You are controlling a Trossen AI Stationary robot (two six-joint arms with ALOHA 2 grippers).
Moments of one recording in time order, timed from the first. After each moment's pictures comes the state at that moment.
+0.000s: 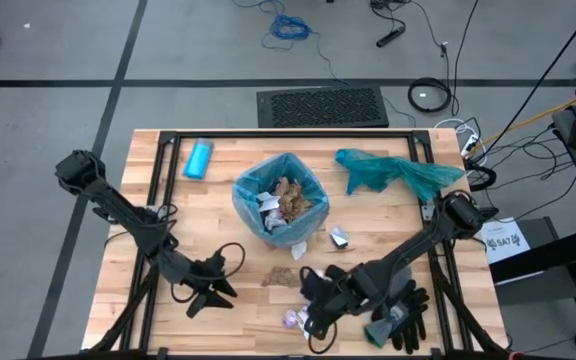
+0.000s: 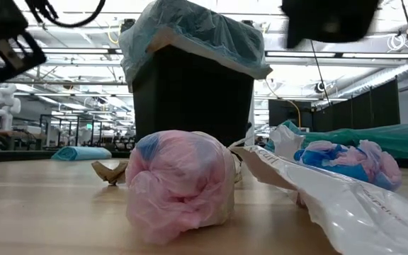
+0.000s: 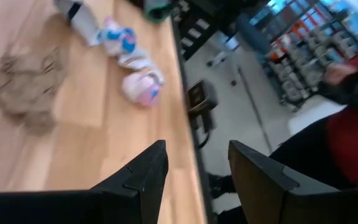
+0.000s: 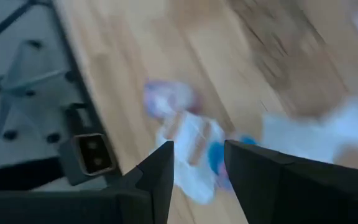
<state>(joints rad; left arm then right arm) -0.73 1.20 0.44 0.39 -0.15 -0.80 0.58 1.93 1.55 -0.68 0.15 1.03</state>
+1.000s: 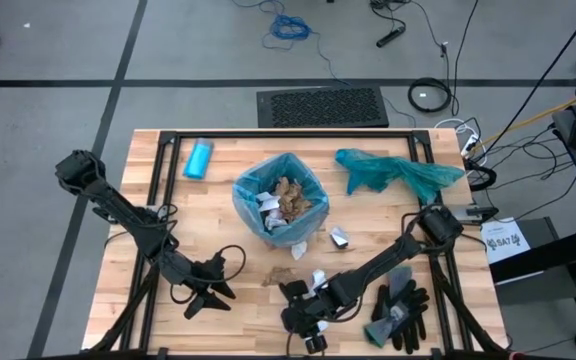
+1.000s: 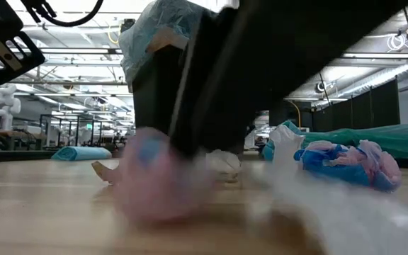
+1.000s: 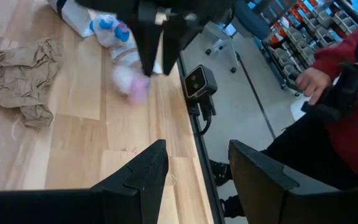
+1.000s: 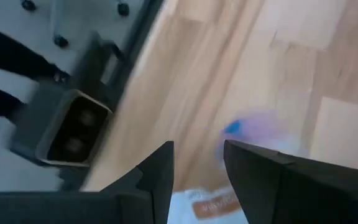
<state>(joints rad) -0.74 1.20 0.44 0.38 -0.12 -0.75 0.54 2.16 1.55 -0.31 -0.03 0.25</state>
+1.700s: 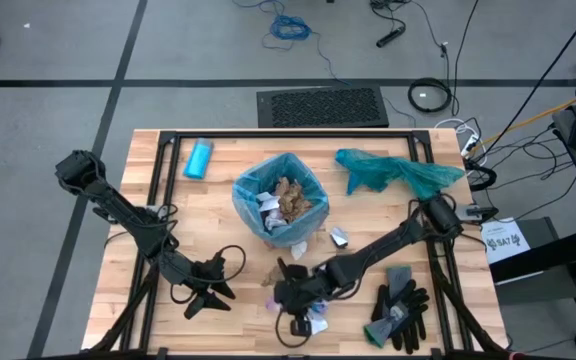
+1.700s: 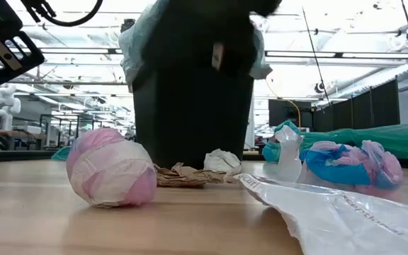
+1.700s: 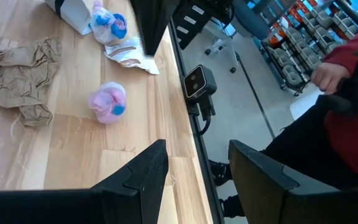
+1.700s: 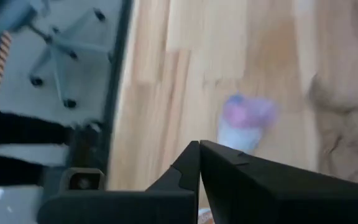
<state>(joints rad) -0.74 1.20 0.44 0.38 -0.12 -0.75 0.45 2.07 1.55 -0.32 -0.03 0.52</state>
